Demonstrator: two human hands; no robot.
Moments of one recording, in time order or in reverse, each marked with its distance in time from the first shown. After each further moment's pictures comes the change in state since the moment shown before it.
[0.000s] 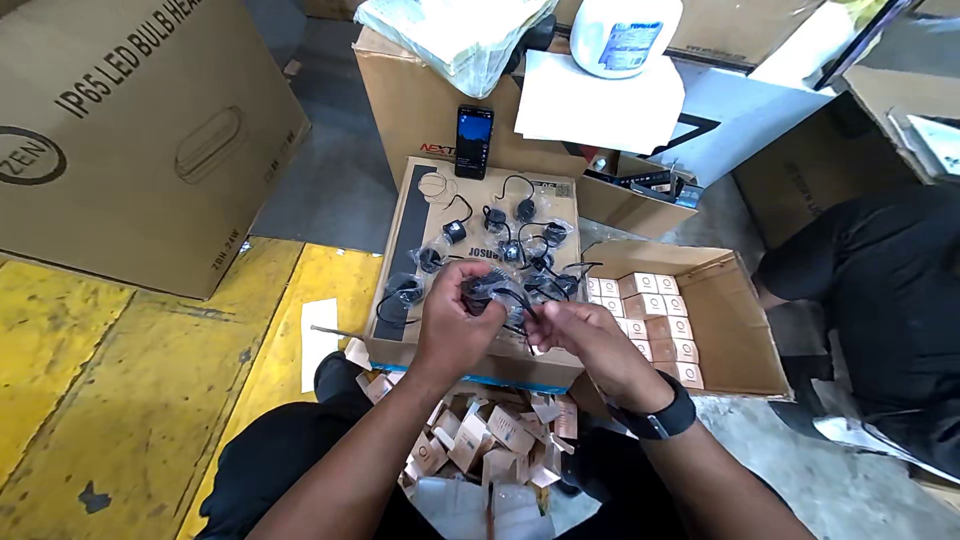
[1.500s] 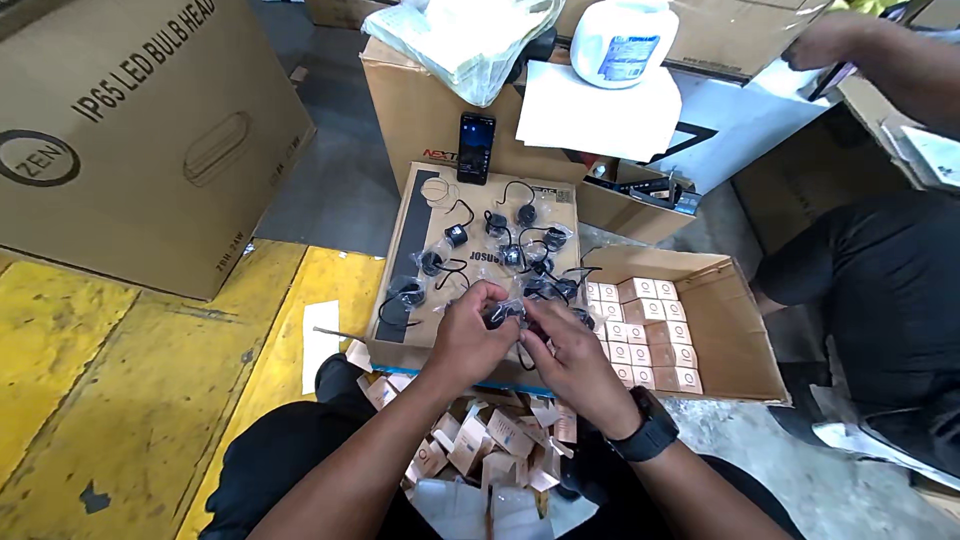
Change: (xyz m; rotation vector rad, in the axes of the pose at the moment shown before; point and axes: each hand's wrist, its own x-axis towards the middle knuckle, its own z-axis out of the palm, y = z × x) left_hand -0.003 -0.007 0.008 0.142 -0.197 -0.290; right_hand -0.006 0.015 0.026 -0.780 0.162 -0.374
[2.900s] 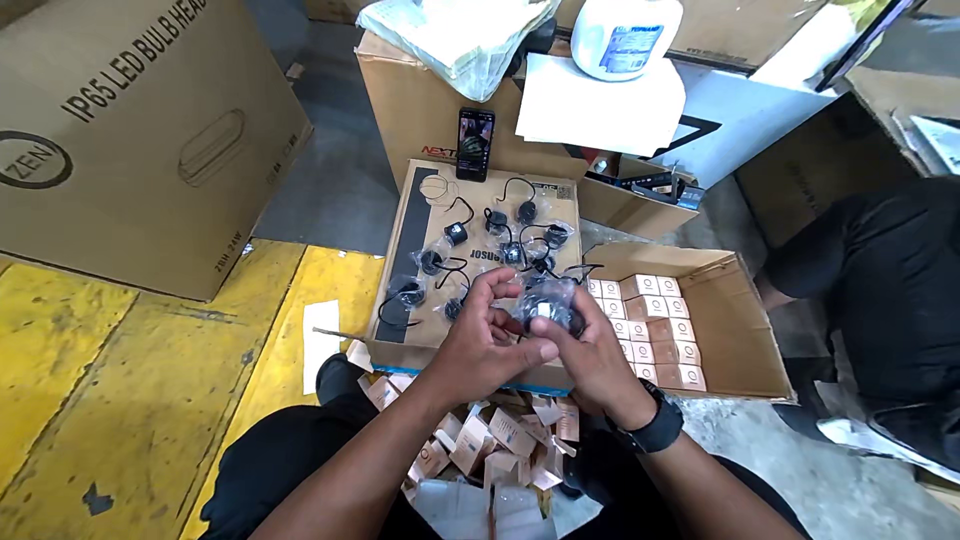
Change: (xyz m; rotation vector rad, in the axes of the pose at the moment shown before) left_hand -0.011 0.006 -0.005 -0.165 -0.217 0.197; right_hand 0.008 -0.006 -0.011 0.619 0.105 0.218
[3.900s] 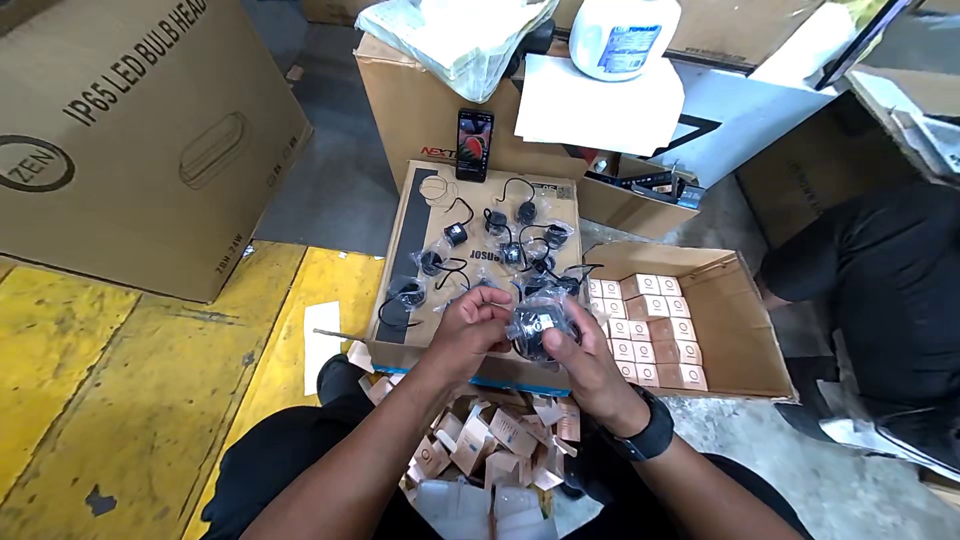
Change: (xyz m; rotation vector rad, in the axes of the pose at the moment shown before) left_hand 0.005 0.000 -0.004 -0.409 0.123 -0.322; right_hand -0.009 -0.001 0.008 0.218 -0.133 -0.059
